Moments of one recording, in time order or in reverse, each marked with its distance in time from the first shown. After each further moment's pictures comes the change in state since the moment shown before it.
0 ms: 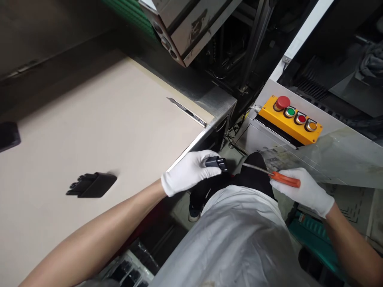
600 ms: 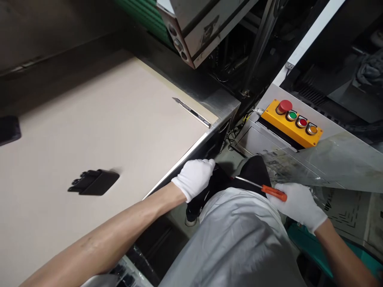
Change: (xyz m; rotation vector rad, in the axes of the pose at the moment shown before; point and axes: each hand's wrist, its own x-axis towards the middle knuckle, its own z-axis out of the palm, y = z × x) left_hand 0.004 -0.009 0.022 1.275 0.012 -0.110; right_hand -0.015 0.001 0.035 -0.447 -0.019 0.142
